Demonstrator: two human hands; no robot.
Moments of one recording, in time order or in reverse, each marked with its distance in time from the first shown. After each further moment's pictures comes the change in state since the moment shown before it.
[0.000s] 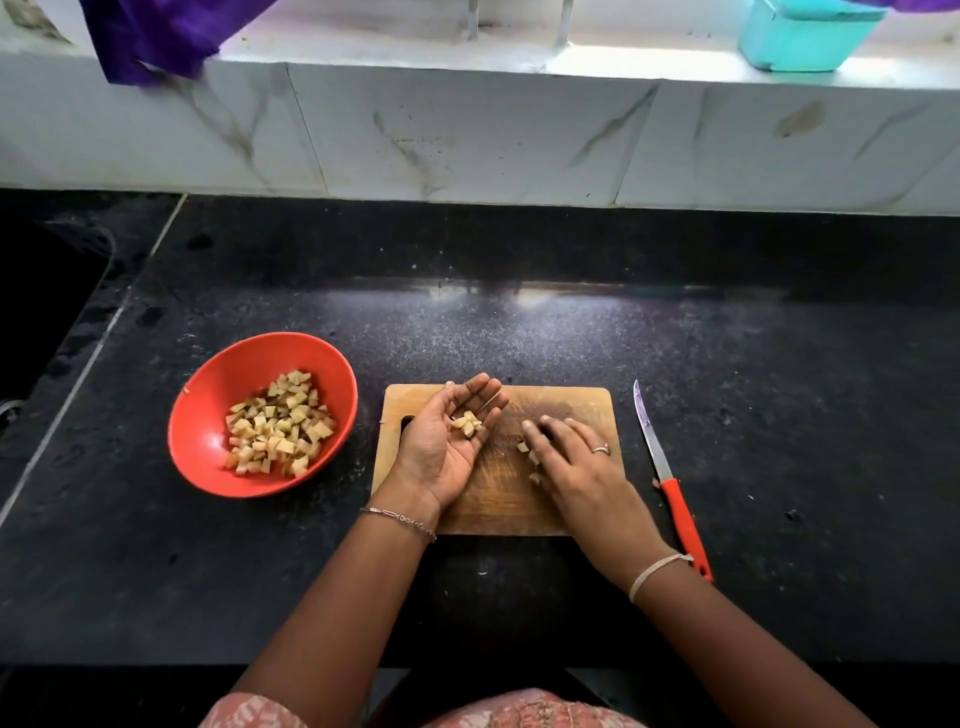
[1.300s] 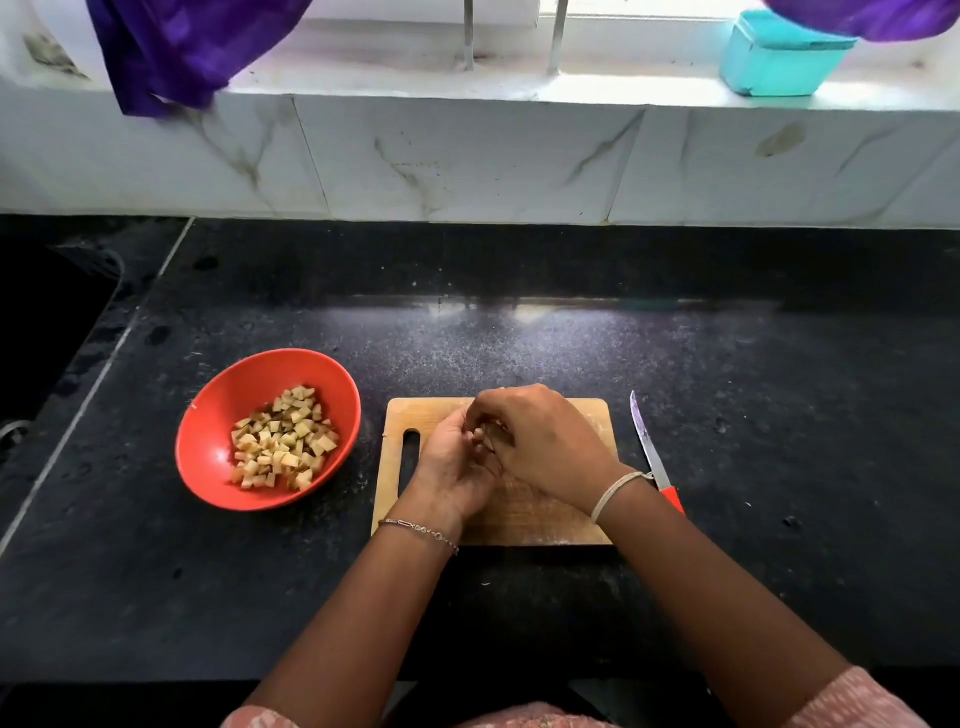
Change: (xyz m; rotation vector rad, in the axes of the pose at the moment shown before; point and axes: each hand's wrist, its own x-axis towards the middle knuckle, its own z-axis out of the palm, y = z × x) left_hand 0.002 -0.008 0.010 -0.093 0.036 -0.140; right_hand 0.077 -0.046 -0.064 0.342 -0.099 -0.087
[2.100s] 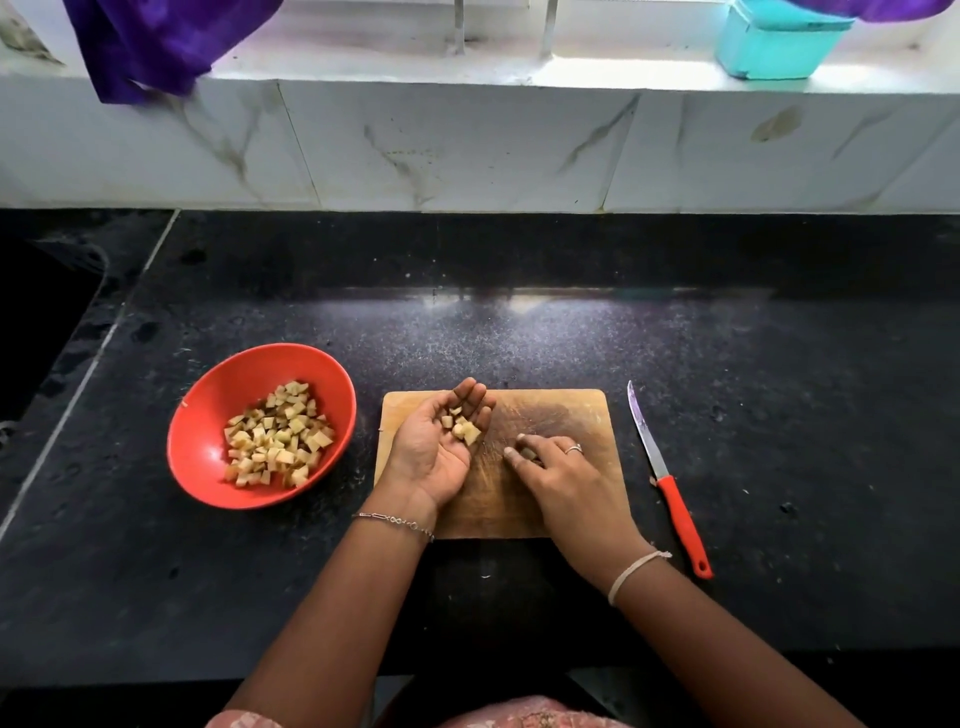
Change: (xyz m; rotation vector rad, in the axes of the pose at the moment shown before) left_hand -0.008 0.017 -0.006 -0.039 -0.019 0.074; right_hand -0.069 0.029 0.048 -0.292 0.036 0.100
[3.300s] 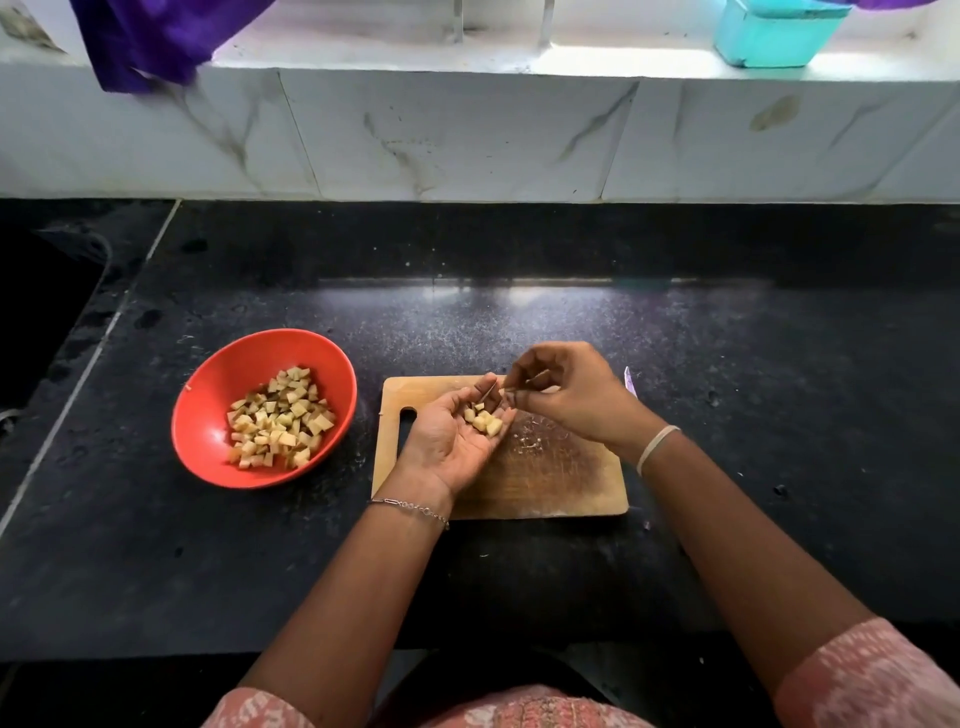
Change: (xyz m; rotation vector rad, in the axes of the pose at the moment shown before) left_hand -0.012 -0.015 0.010 0.003 0.003 -0.113; right_hand 0.064 0.012 -0.067 0.869 -0.118 0.226
